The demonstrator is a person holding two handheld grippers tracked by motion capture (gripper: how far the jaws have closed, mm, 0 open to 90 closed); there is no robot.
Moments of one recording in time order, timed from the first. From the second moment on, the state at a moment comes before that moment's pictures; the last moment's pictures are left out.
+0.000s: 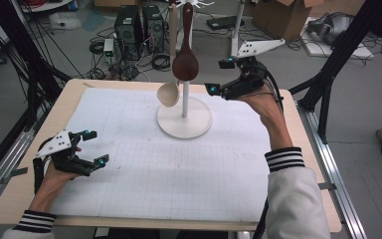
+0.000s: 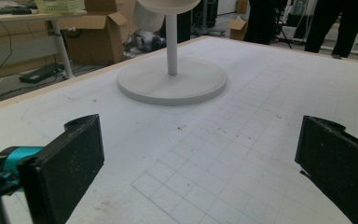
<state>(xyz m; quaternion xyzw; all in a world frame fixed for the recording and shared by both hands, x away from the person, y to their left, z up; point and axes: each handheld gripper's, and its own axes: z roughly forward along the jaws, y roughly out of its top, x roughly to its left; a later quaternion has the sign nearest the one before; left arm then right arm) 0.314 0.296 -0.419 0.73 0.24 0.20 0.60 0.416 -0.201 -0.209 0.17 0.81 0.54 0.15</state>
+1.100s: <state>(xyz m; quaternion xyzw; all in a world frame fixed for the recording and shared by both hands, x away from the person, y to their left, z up) 0.314 0.296 -0.420 0.73 0.23 0.18 0.61 0.325 -0.258 -0.324 0.19 0.79 0.55 0.18</state>
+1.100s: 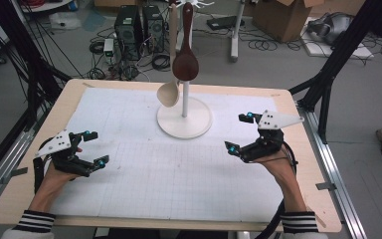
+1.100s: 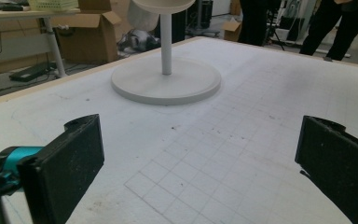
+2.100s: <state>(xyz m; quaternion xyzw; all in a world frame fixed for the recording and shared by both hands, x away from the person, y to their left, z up) 0.308 0.302 -0.429 0.73 0.24 0.18 0.62 0.289 -0.288 -0.389 0.24 0.73 0.59 0.24</state>
